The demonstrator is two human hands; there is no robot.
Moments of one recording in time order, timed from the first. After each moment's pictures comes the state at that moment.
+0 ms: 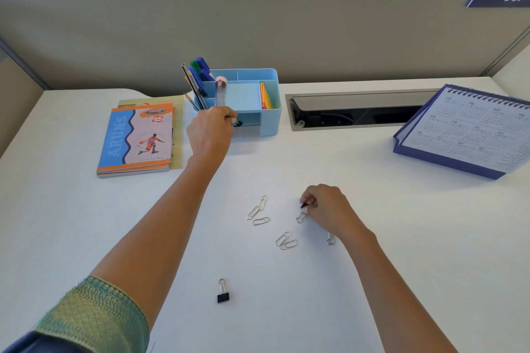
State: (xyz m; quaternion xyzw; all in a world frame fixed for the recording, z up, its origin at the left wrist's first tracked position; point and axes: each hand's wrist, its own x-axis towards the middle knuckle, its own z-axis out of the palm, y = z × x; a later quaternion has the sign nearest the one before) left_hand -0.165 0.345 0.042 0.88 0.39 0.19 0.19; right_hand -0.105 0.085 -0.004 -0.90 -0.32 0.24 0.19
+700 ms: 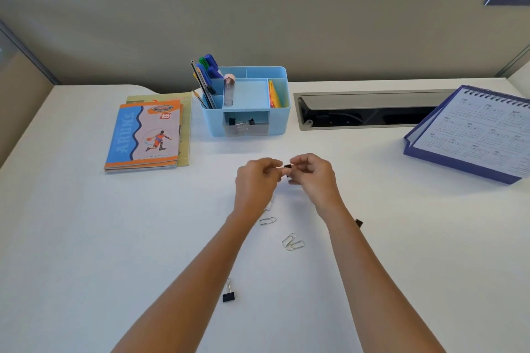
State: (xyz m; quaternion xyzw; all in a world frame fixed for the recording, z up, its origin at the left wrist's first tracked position) left_hand -0.199 0.242 0.002 0.77 0.35 0.16 0.50; right_hand -0.106 0.142 0.004 -0.76 -0.14 0.26 0.58
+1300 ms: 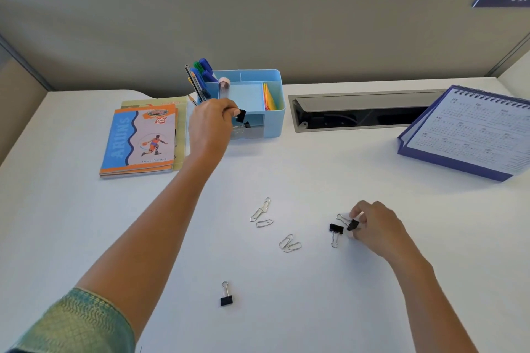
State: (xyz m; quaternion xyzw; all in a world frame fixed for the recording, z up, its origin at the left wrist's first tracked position) left_hand -0.170 0.346 0.056 0.87 0.33 0.29 0.23; right_hand -0.097 0.014 0.008 -0.94 -0.19 0.24 0.13
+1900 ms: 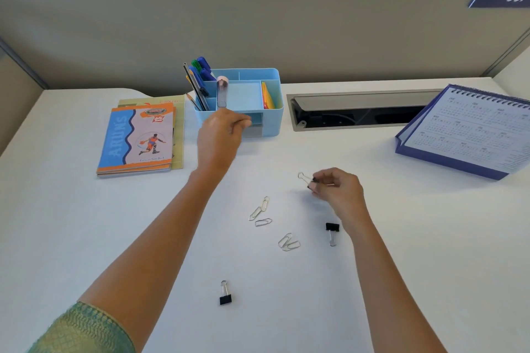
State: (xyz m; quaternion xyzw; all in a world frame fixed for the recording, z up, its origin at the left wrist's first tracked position) left_hand -0.175 0.325 0.033 0.86 0.28 0.29 0.30; right_hand -0.098 0.083 0.015 -0.81 -0.07 0.23 0.54
